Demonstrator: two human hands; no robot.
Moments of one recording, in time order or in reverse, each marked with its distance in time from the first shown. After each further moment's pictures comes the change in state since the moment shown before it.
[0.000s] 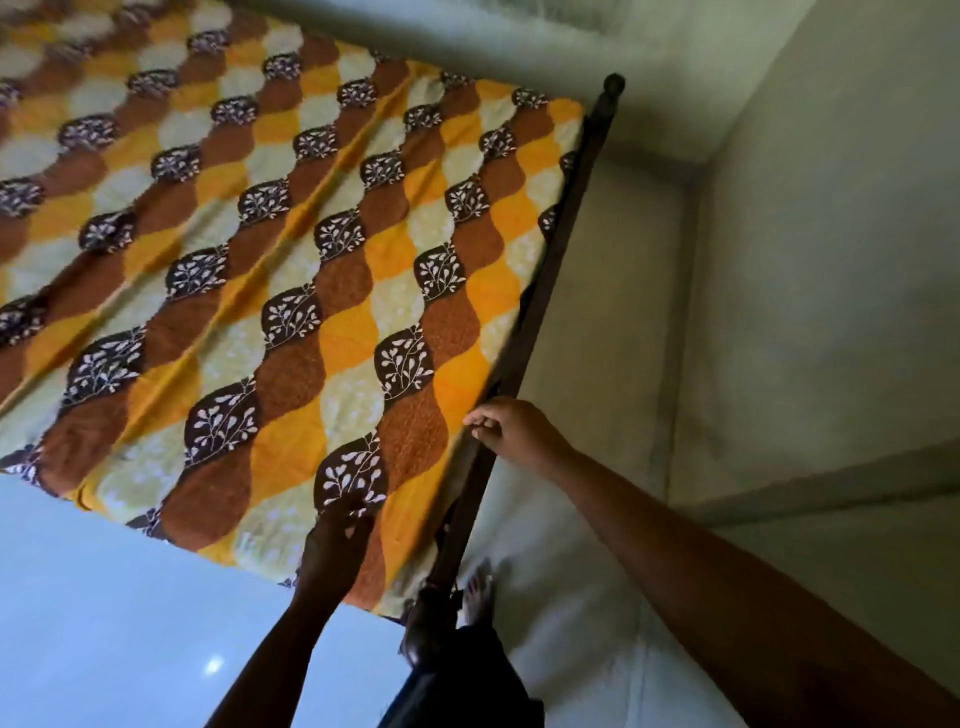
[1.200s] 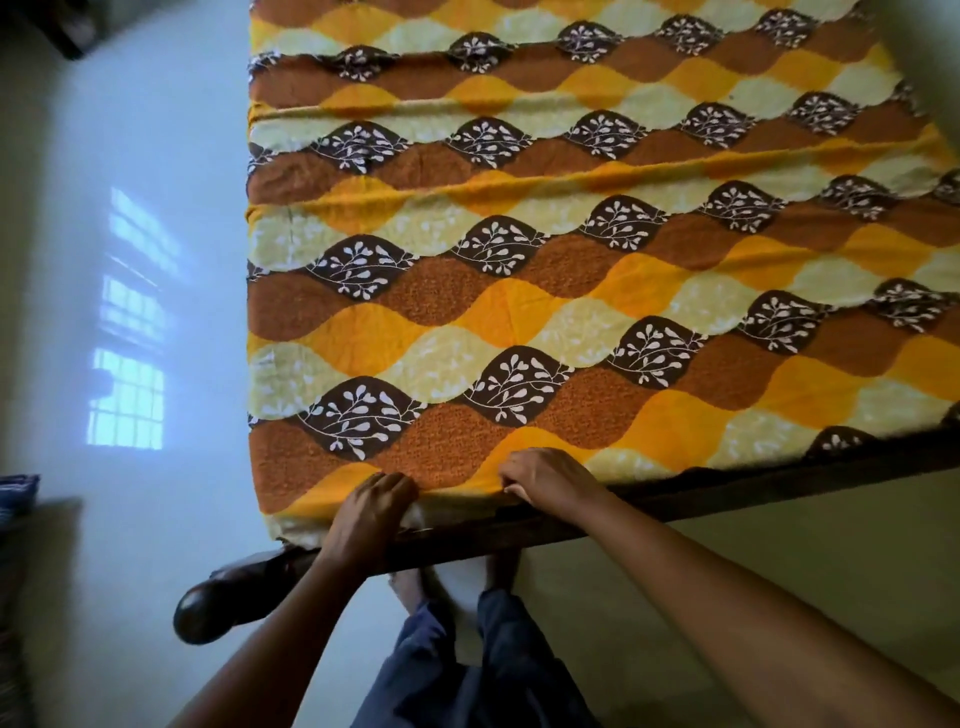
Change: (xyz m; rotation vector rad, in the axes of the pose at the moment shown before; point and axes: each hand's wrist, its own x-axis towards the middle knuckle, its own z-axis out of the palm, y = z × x) left_hand 0.040 0.072 0.123 0.258 0.373 -0.092; right_hand 0.208 0.068 -0.005 -0.721 -0.833 -0.982
